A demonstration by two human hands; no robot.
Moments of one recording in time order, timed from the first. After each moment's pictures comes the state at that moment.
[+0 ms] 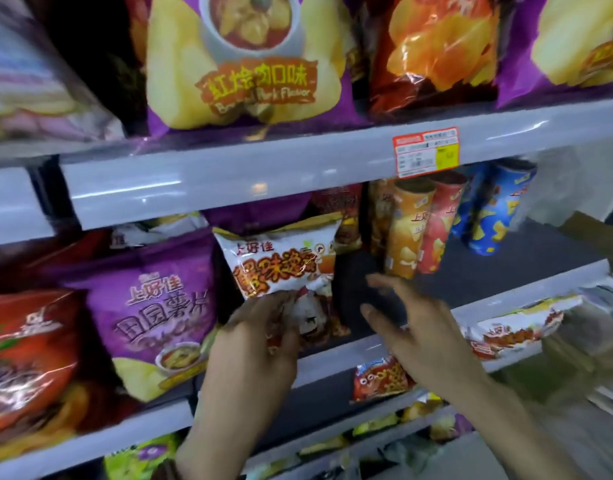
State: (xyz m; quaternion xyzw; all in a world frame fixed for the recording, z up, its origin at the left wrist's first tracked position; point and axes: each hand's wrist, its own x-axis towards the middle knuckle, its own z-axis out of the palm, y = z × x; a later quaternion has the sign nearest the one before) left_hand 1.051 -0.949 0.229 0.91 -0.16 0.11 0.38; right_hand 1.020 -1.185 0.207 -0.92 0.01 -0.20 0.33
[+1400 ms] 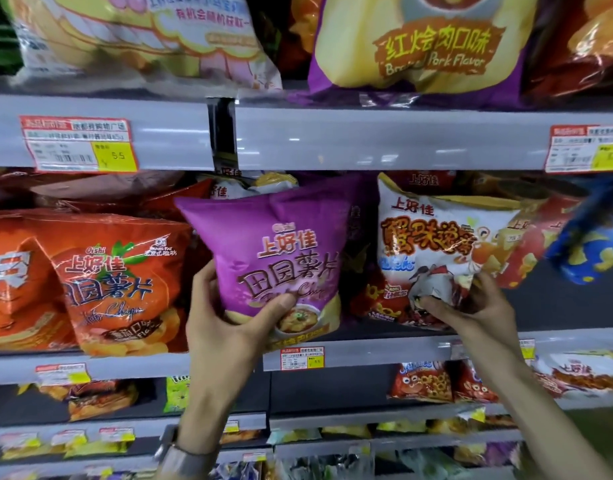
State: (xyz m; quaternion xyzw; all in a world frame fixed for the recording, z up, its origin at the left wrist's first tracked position) left_hand 1.046 -0.859 0.189 0.69 0.03 0.22 0.68; right_hand 1.059 -1.175 0.178 -0.77 0.06 -0.18 0.61
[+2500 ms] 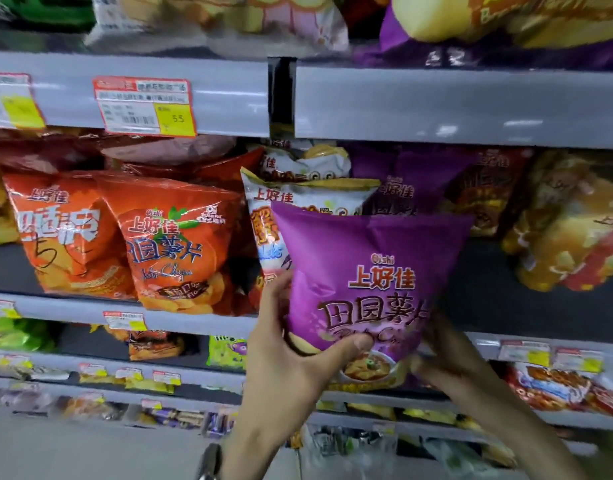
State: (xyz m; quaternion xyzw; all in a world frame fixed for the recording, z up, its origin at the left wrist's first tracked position) left_hand 0.989 -0.880 0.192 0.72 0.03 0.13 0.68; right_hand 1.035 -1.100 0.162 -0.75 -0.13 0.10 0.64
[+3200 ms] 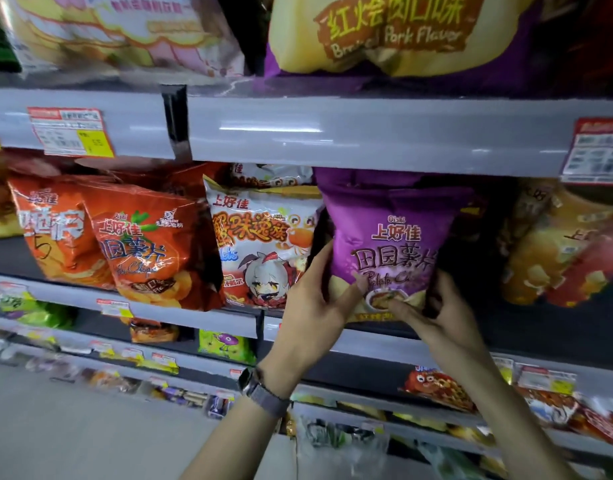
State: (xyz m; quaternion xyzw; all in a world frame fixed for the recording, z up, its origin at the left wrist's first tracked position) left_hand 1.072 -0.970 0.186 0.80 0.00 0.09 0.59; right_hand 1.096 -1.173 0.157 -0.80 -0.05 0.00 0.60
